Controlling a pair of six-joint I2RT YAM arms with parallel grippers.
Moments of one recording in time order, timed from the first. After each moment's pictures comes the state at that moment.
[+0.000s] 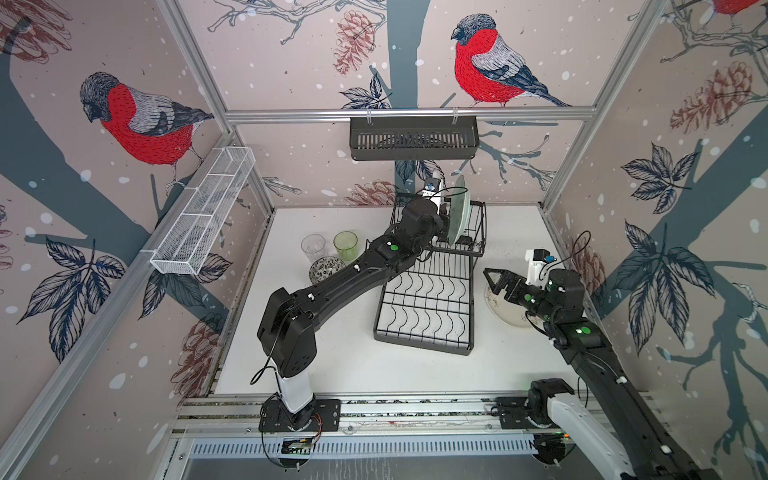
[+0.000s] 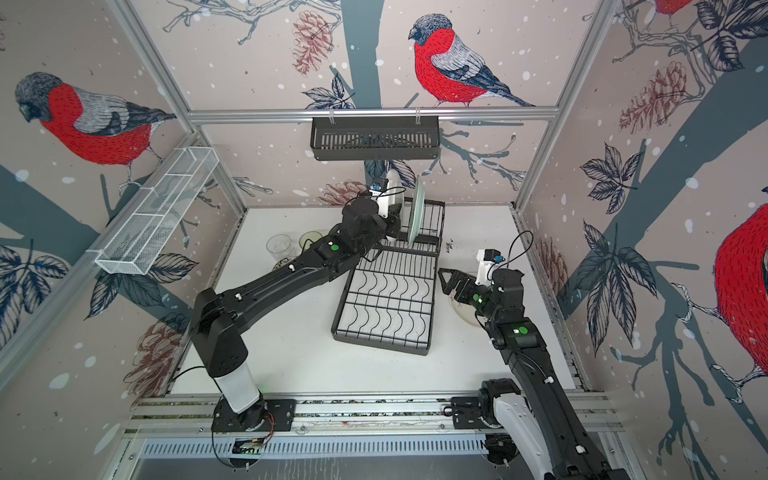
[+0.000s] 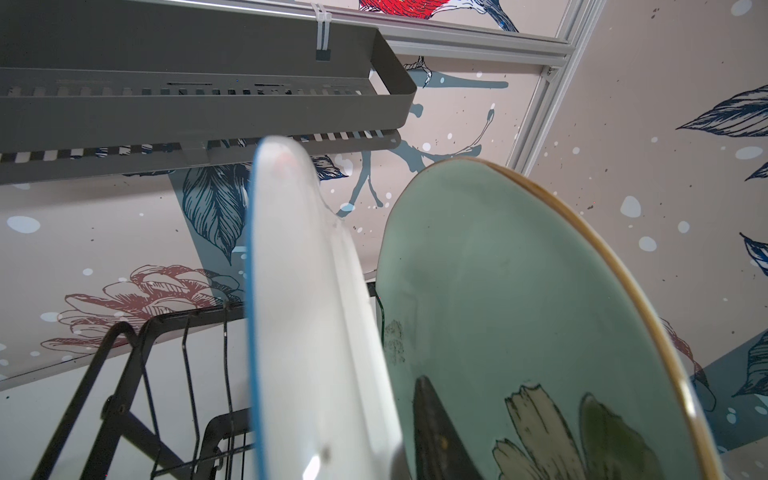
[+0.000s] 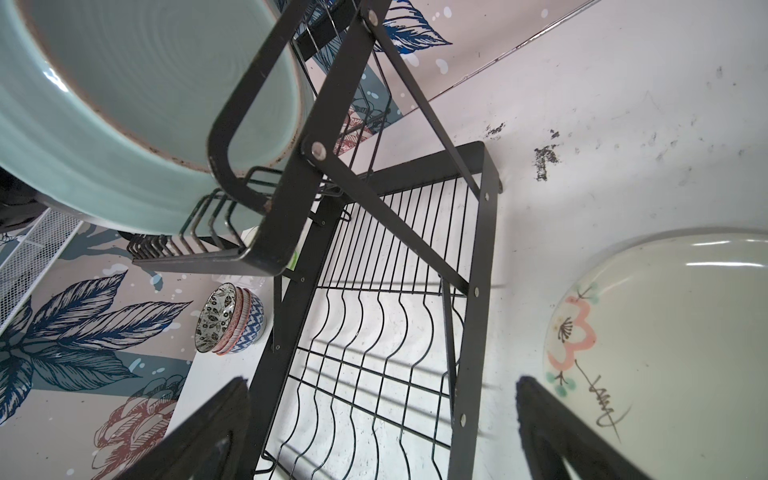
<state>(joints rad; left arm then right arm) -0.82 1.78 1.63 -0.03 -0.29 -0.18 0.12 0.75 0.57 -0.23 -0.39 0.56</state>
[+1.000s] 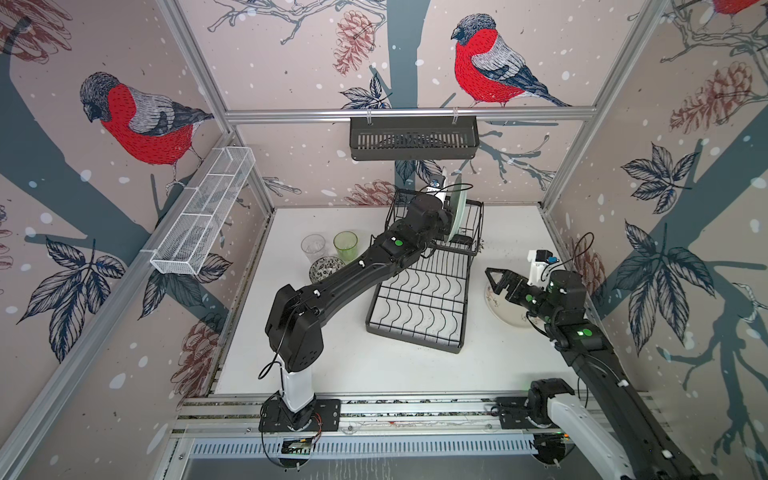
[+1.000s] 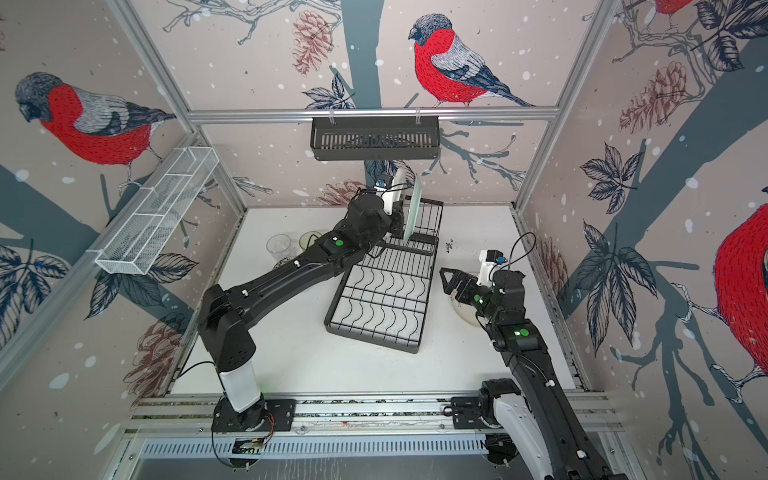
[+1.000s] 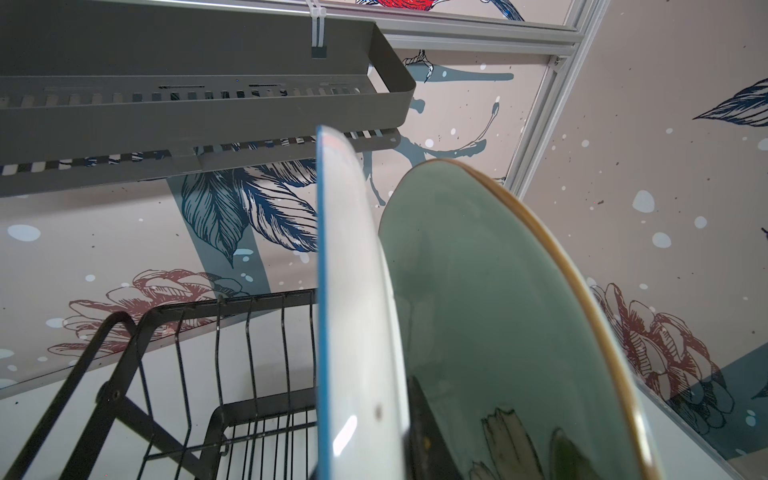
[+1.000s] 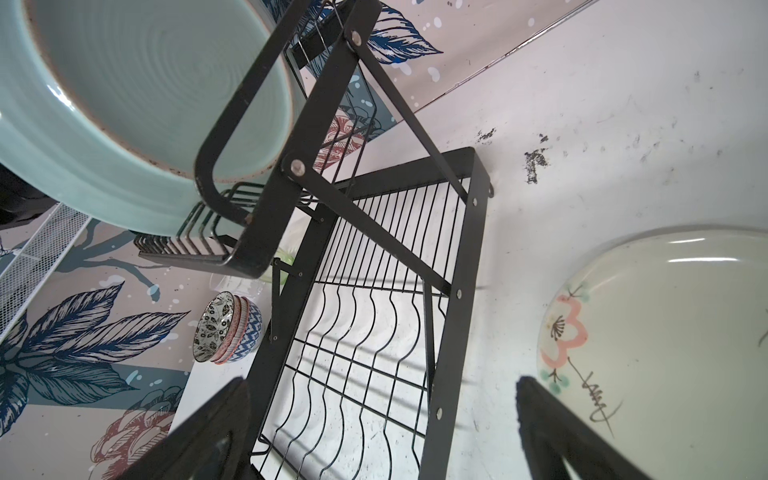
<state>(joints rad) -0.82 1.84 1.73 -0.08 -0.33 -0.15 0.12 0.73 0.57 -0.24 -0.37 0.58</state>
